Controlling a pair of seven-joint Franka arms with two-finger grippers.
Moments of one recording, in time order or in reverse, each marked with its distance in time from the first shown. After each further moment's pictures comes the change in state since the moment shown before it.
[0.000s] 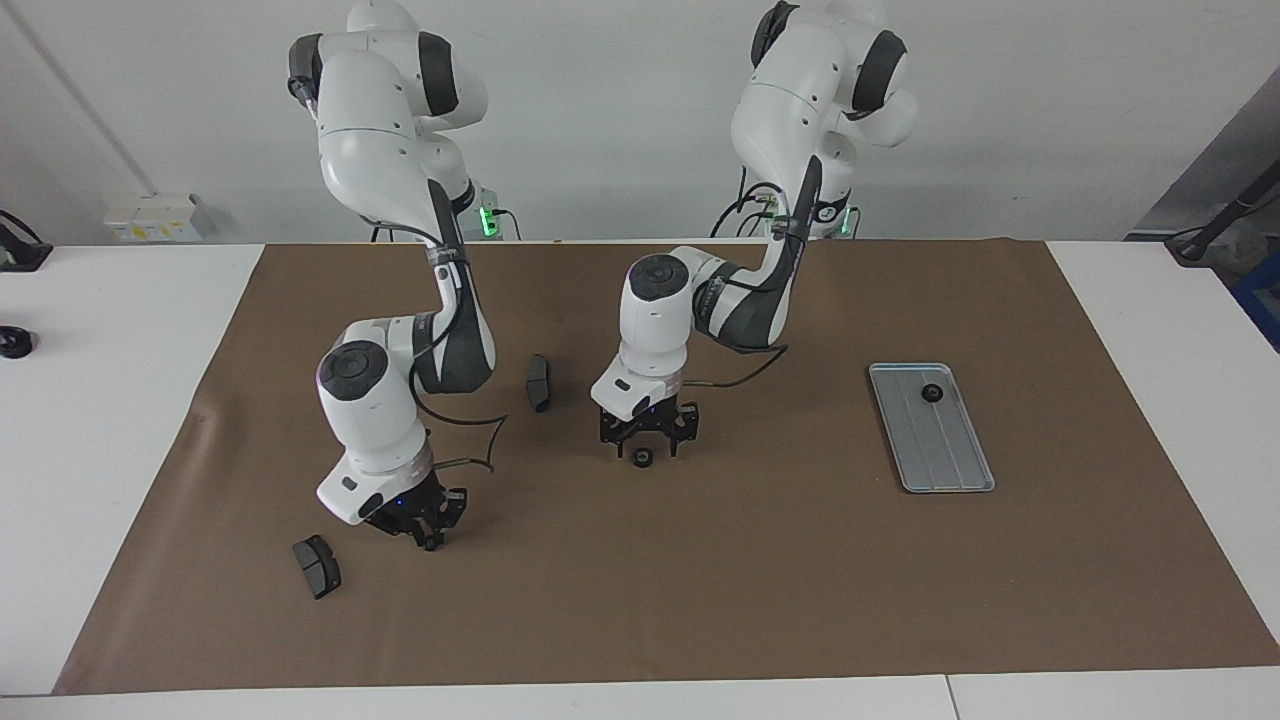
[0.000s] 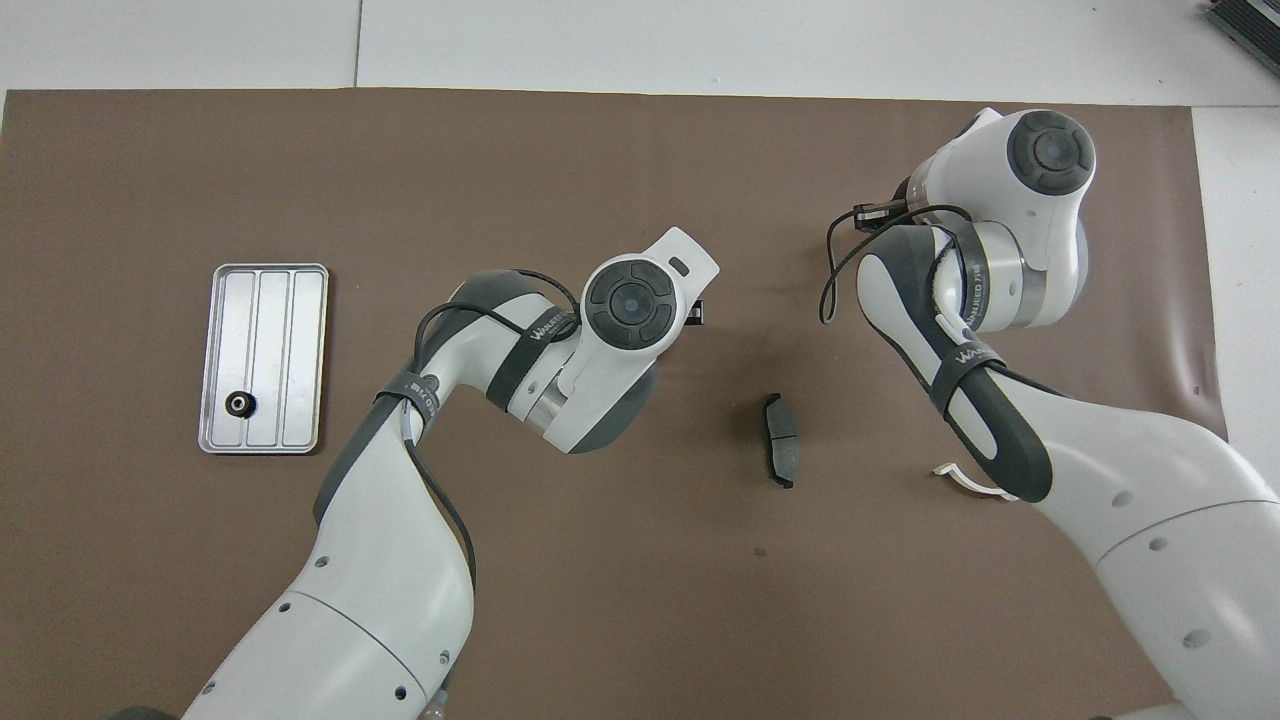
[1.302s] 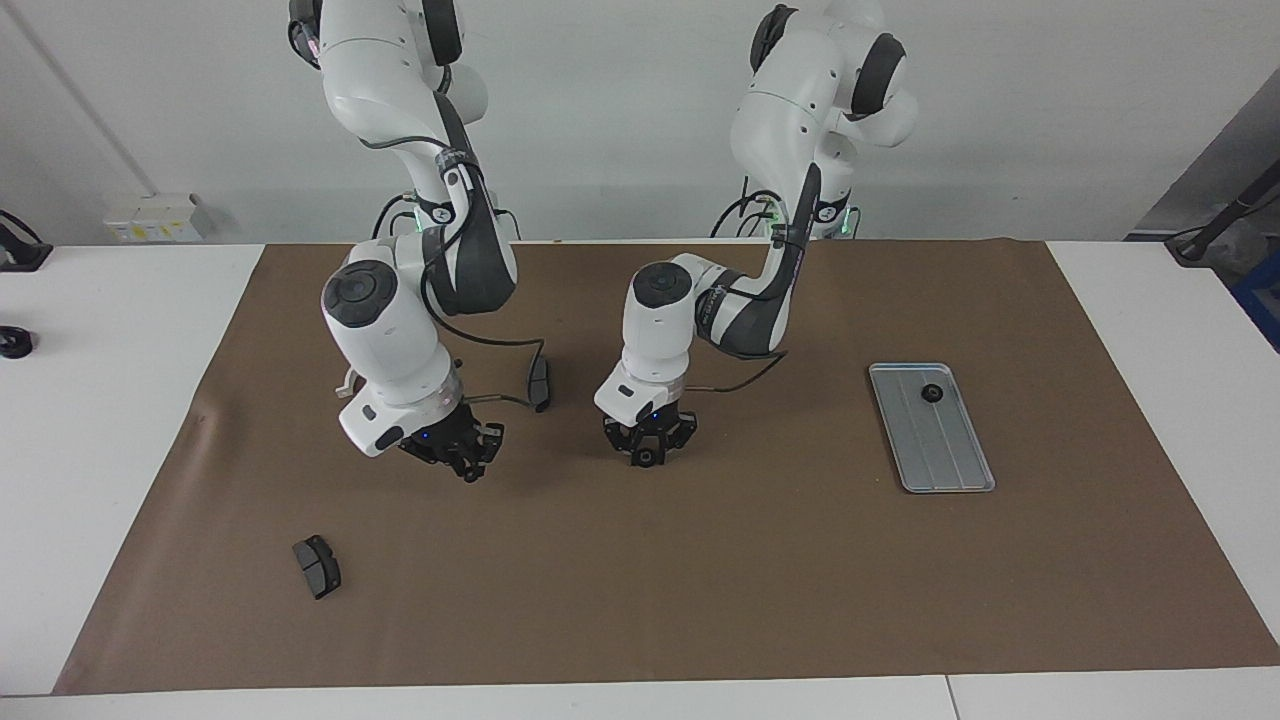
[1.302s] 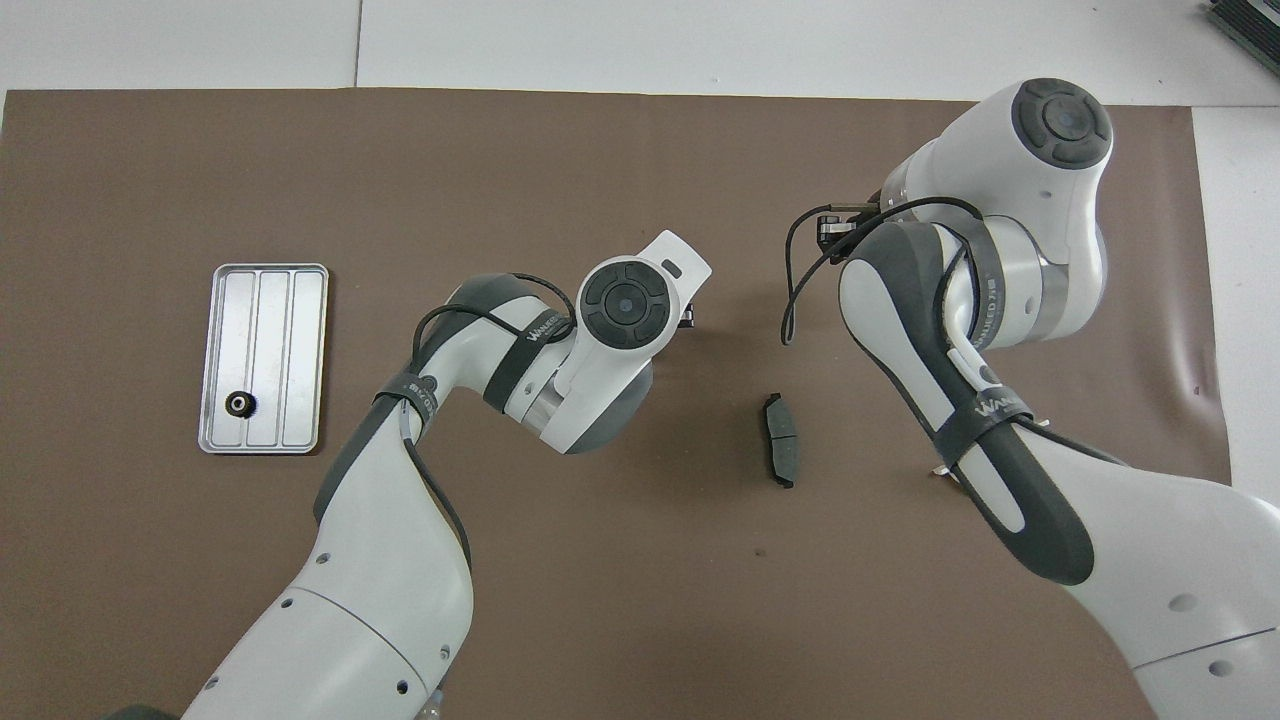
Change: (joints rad) left arm 0.006 -0.024 0.014 -0.017 -0.010 -0.066 -0.019; right arm 0.120 -0.148 0.009 -0.043 0.071 -0.233 0.187
